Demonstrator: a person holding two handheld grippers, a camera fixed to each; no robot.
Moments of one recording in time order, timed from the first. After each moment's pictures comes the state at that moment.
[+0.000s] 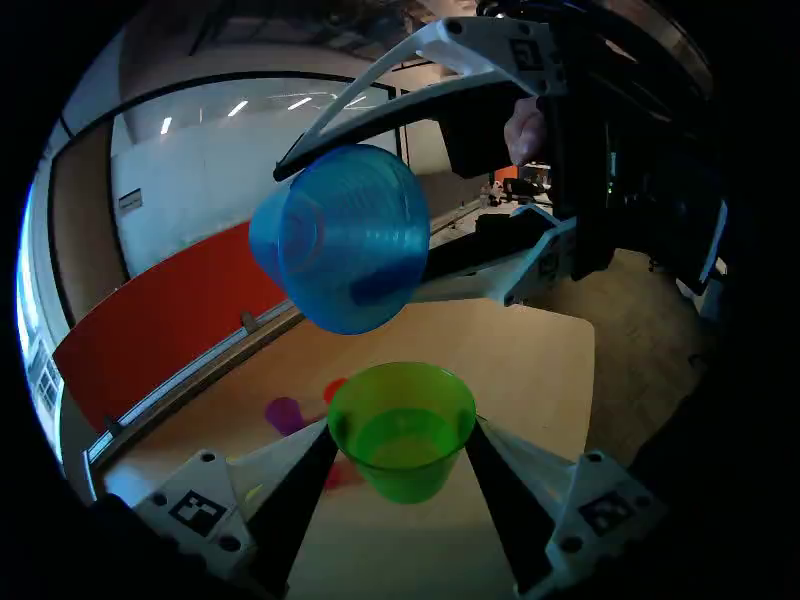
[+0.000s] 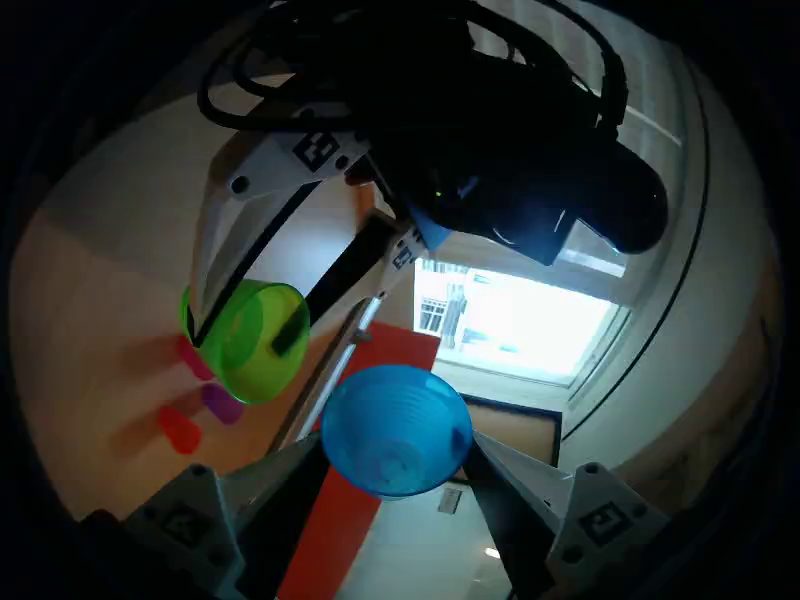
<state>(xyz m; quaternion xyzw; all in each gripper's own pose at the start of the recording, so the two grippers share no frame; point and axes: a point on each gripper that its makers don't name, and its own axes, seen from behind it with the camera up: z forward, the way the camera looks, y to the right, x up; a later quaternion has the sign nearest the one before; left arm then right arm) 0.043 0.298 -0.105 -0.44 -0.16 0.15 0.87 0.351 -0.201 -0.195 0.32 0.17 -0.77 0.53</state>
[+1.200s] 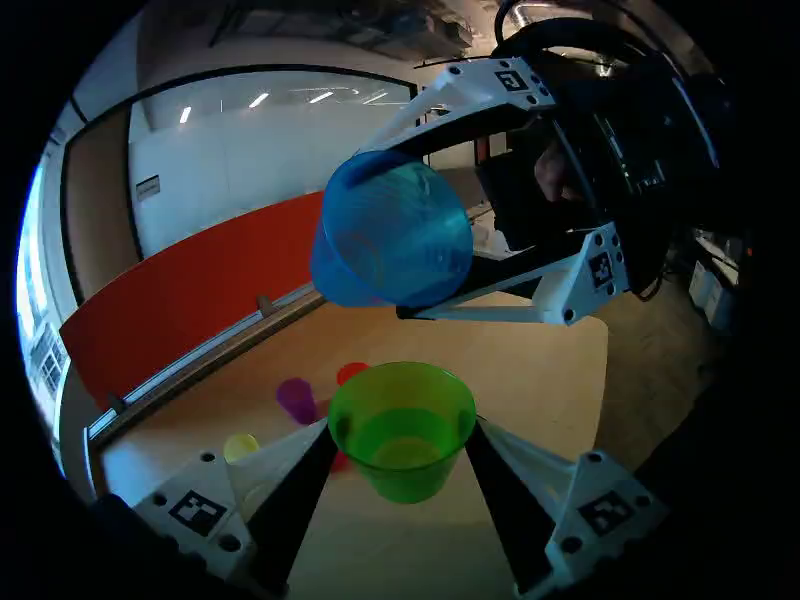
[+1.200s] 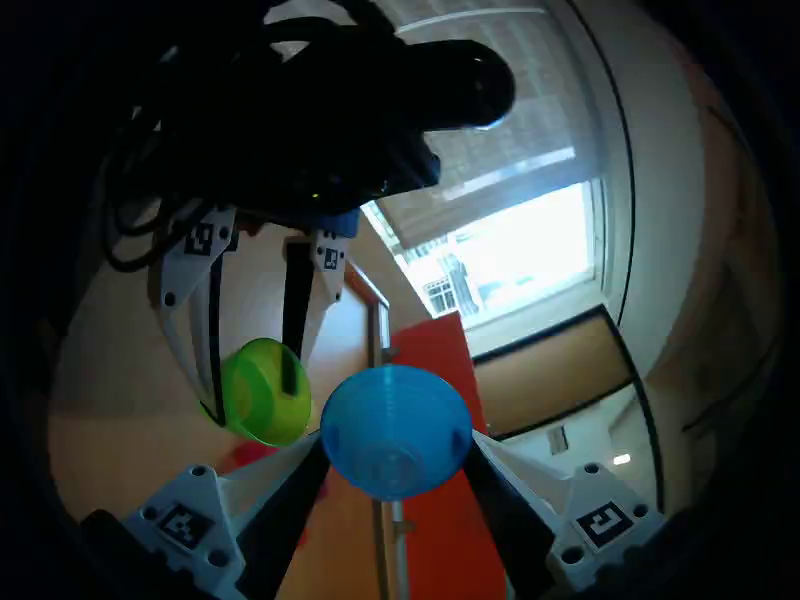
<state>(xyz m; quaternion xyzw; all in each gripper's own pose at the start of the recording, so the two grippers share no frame) 0.023 0.277 -0.105 -0.41 -0.17 0.14 0.89 0.279 -0.230 -0.097 0.39 0.07 -0.54 0.74</state>
